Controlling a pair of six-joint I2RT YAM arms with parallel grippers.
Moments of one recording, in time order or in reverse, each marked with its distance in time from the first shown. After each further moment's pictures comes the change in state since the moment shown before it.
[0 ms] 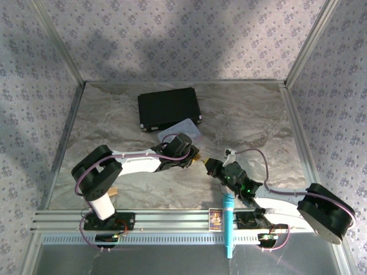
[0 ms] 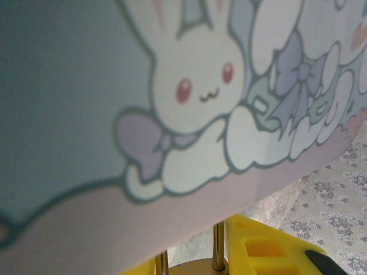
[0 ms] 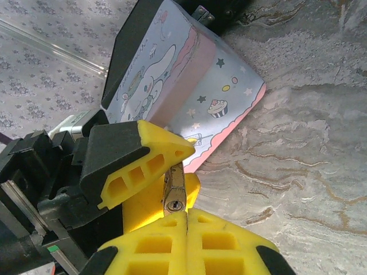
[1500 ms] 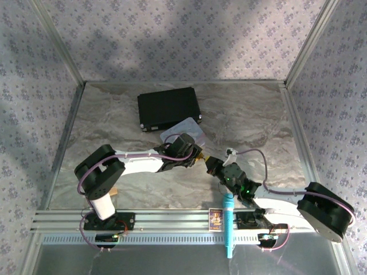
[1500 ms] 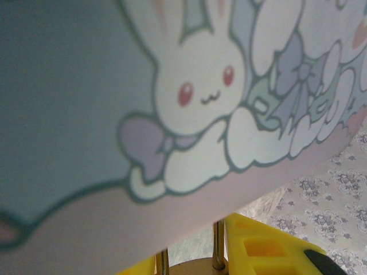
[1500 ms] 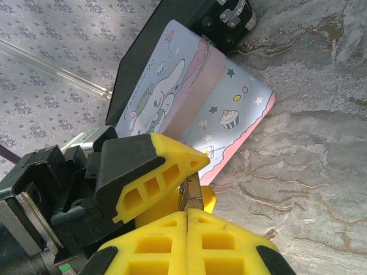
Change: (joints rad) left arm -0.022 0.024 0.023 0.038 -0.018 -0.041; right arm 0.032 0.004 0.004 0.032 0.113 -0.003
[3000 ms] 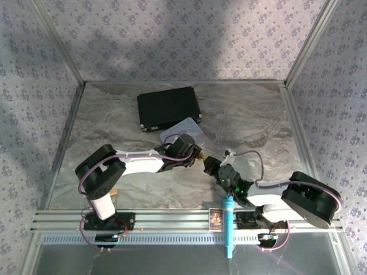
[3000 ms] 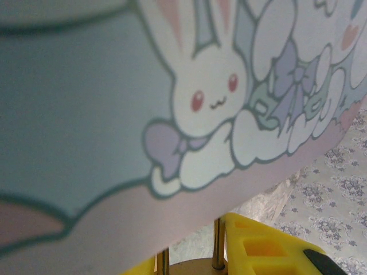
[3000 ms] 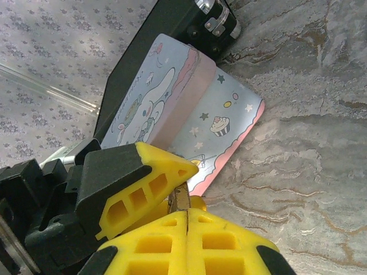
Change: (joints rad) left arm -0.005 0.006 0.001 -0.003 -0.027 0.008; right arm 0.057 0.185 0.015 0.154 0.131 0.040
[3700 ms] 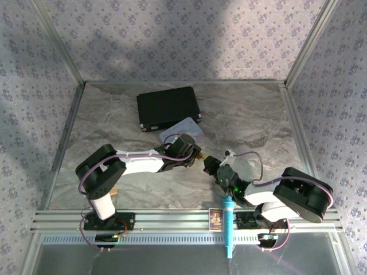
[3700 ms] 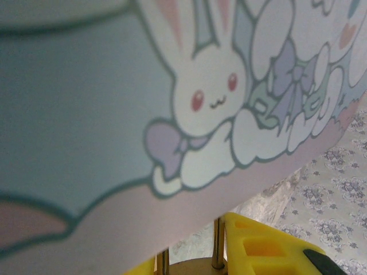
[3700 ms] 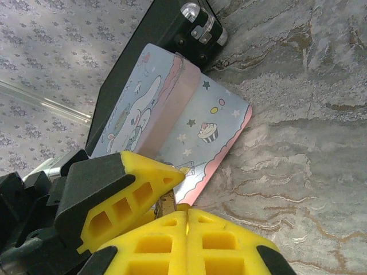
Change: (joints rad) left arm 0.000 0.002 -0.001 0.004 -0.007 0.004; right arm 0.002 0.076 0.001 0.070 0.040 0.025
